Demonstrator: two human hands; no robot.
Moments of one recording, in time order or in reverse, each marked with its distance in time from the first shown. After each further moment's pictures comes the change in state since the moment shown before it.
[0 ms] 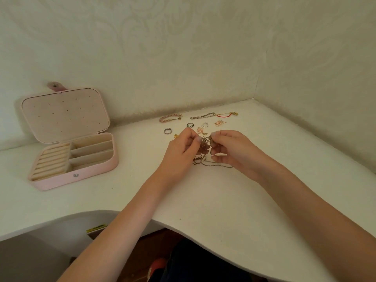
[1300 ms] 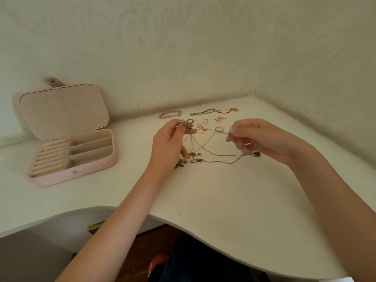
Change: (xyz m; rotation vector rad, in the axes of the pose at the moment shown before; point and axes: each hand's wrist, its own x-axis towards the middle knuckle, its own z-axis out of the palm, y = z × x) left_hand 0.005 0.001 -0.014 -0.029 0.240 -0.123; right_hand -0.011 -0.018 -0.057 -0.293 -0.226 -0.099
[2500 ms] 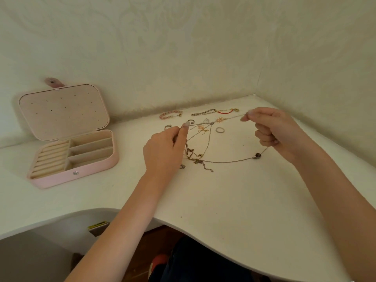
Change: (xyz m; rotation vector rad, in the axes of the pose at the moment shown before) left_hand -0.002 -0.007 -0.005 0.582 0.169 0.141; right_hand 0.001 0.004 -0.016 0.150 0.349 -0.054
